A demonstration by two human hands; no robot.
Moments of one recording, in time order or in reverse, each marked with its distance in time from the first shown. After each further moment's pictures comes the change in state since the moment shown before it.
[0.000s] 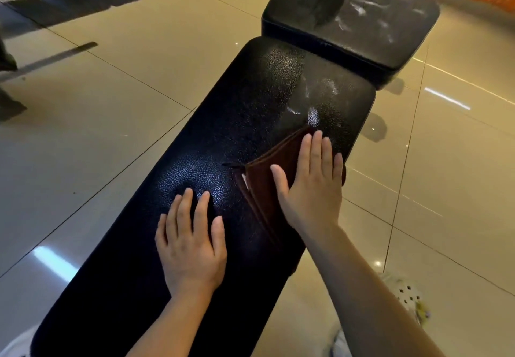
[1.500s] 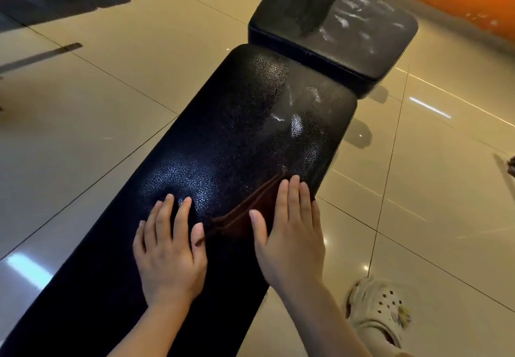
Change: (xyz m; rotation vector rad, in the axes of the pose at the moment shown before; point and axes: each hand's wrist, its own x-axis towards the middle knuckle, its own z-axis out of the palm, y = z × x) left_hand 0.000 0.000 -0.001 0.016 -0.006 0.015; right_hand -0.066 -0.008 -0.009 0.056 -0.077 -0.013
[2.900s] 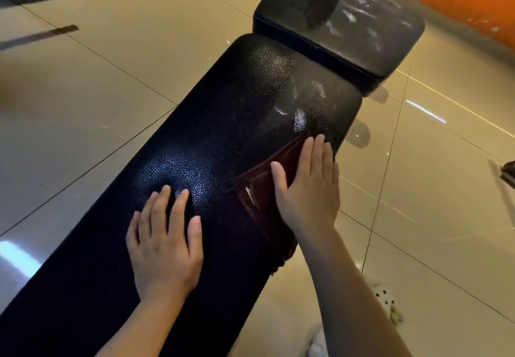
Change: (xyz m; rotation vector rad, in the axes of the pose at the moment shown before) left_hand 0.000 0.002 -0.002 -0.032 0.020 -0.025; right_hand 0.067 0.025 -0.011 -0.013 0.039 0.078
